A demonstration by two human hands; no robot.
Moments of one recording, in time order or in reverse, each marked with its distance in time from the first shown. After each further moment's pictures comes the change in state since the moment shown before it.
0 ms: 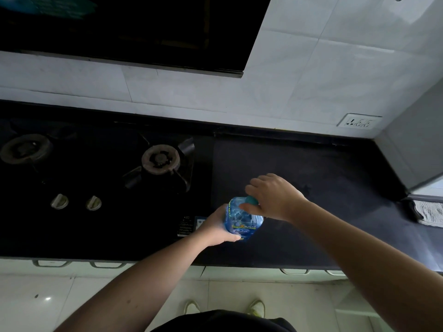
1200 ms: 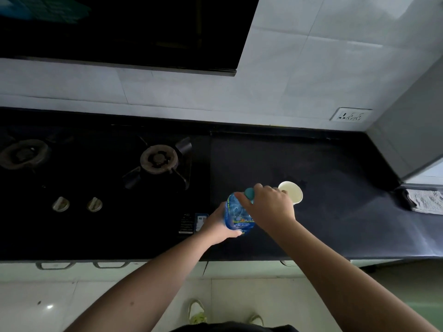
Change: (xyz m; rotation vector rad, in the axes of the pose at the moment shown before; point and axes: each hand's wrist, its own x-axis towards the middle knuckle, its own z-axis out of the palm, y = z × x) left_hand -0.016 0.009 0.006 0.035 0.063 -0.053; right_hand -0.020 -0.059 -0.004 0.202 -0.053 0.770
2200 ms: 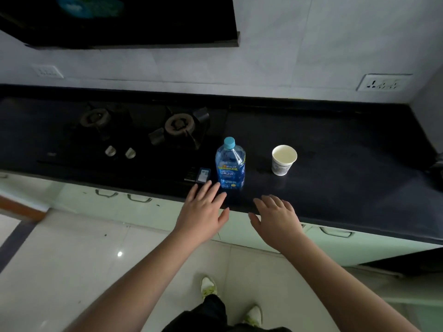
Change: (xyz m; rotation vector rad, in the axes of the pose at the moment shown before) left_hand -0.193 0.098 0.060 0.948 0.345 0.052; right_hand -0.148 0.122 0.056 0.201 -0.174 -0.375
